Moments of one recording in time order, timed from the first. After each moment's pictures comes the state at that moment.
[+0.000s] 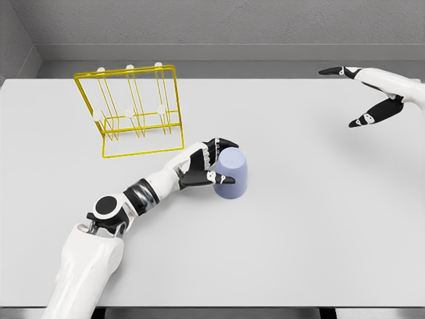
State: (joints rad) left arm -0.23 0.04 -0.26 -1.38 0.28 0.10 -0.61; right arm -0.85 -0.89 0.85 -1.09 -0.21 -0.61 0.47
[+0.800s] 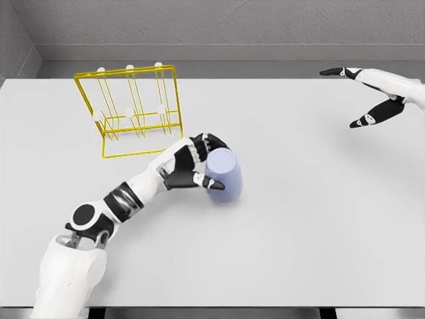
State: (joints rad) left arm -0.14 0.11 -0.23 -1.62 0.41 0.11 -0.61; right arm -0.85 -0.89 0.85 -1.09 -0.21 -0.61 0.47
